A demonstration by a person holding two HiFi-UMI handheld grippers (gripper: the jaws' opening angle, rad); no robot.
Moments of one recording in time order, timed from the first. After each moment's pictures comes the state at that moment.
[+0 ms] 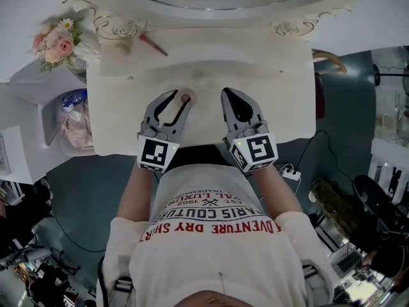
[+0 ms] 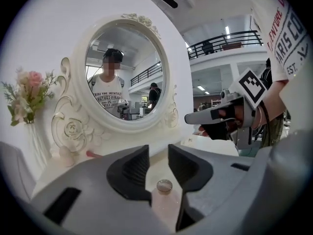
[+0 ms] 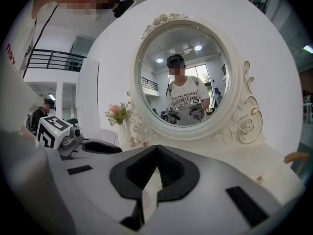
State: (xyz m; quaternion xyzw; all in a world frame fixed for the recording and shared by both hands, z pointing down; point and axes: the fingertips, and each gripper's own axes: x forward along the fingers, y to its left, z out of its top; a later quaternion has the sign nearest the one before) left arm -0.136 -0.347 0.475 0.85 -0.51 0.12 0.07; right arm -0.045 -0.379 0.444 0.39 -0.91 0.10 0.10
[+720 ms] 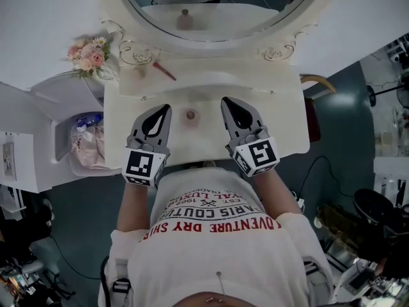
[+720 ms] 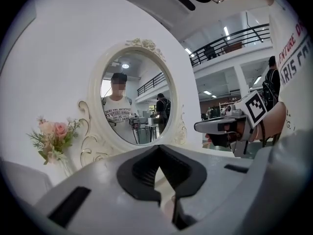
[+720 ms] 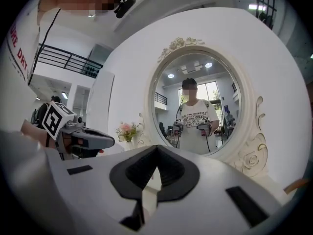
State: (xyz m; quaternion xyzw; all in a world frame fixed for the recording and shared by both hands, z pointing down) left arm -0.175 -0.305 0.351 0.83 -0.56 0.09 0.03; right arm -0.047 -0.345 0.341 0.35 -0.93 0.02 0.03
